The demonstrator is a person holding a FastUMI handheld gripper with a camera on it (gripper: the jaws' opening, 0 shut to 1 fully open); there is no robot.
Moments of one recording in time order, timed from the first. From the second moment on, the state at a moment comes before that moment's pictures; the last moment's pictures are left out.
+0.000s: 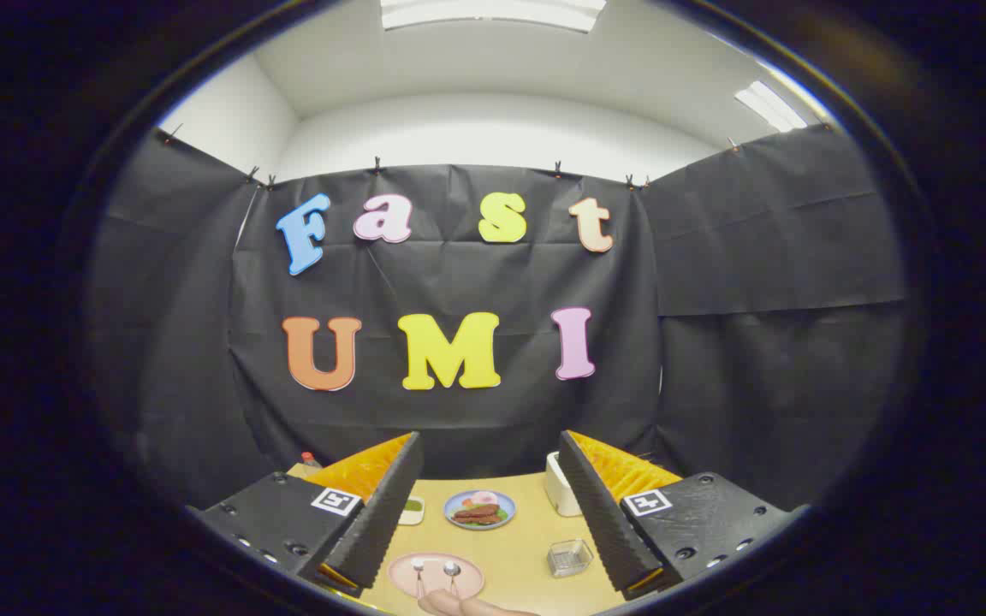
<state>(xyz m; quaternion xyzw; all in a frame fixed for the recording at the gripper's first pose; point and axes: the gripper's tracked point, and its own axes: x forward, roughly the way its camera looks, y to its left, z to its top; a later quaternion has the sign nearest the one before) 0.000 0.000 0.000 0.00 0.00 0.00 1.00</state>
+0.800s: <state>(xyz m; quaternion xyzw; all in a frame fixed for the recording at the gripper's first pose) 0.054 0.019 -0.081 -0.02 0.10 0.05 0.99</state>
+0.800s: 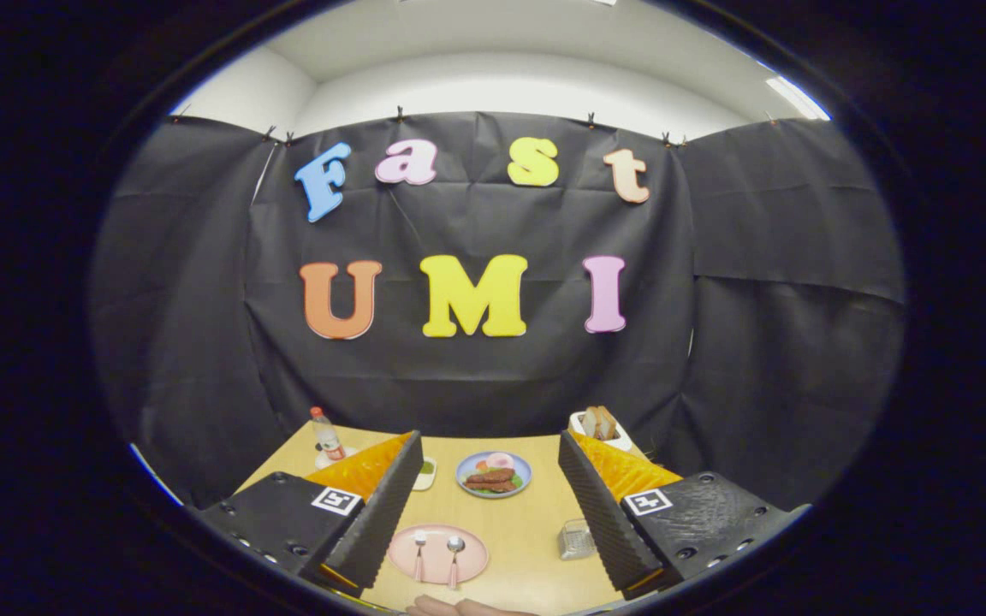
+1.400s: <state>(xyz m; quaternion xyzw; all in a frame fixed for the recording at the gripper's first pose) 0.103 0.047 -0.263 -0.05 0.27 0.07 0.96</state>
